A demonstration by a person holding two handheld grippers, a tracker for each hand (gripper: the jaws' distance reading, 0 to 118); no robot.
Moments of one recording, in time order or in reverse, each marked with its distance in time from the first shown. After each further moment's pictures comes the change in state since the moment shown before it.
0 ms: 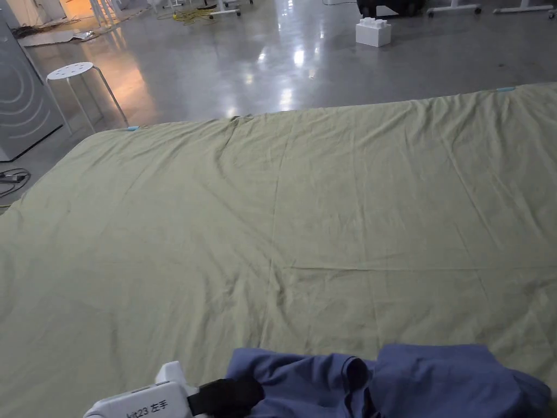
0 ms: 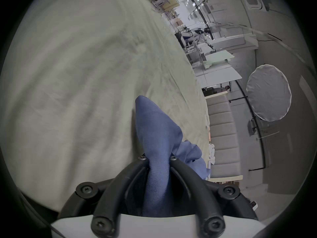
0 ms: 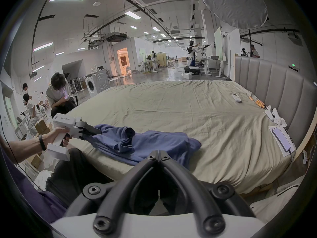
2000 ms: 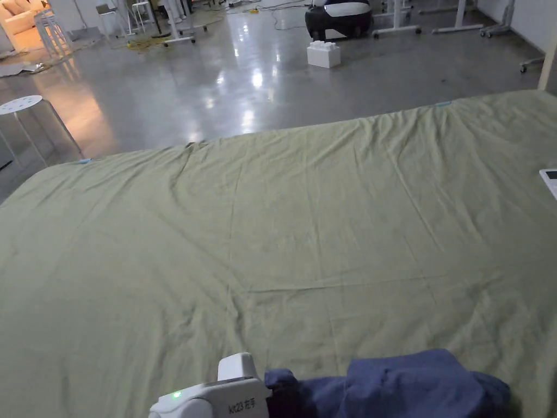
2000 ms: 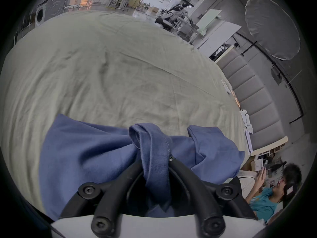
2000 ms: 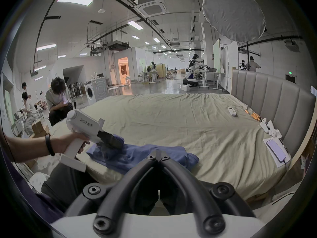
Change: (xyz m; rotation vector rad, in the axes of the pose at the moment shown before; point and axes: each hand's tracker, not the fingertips) left arm 0.124 -0.049 -0.122 -0.103 0.287 -0.429; right arm 0.005 0.012 0.018 0.105 -0.040 0.042
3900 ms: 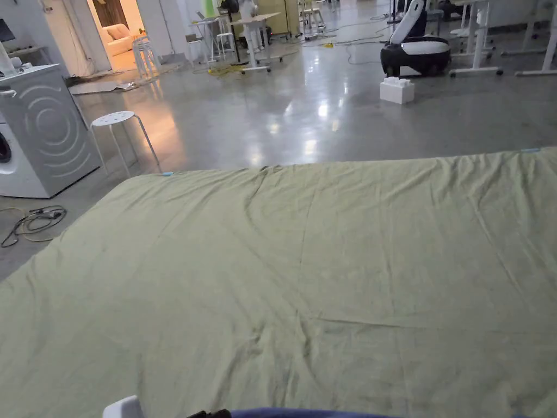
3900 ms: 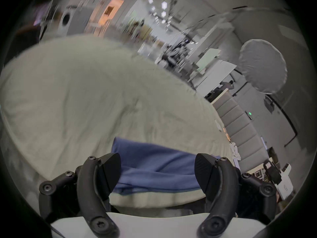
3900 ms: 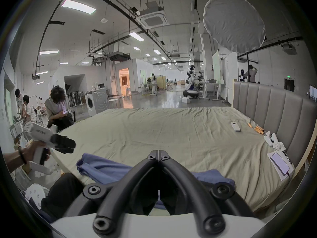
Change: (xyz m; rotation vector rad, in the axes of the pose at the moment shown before) left arm -0.160 -0.021 0.167 0.301 -0.046 0.145; right arm -0.014 0.035 -0.035 0.089 0.009 -0.012
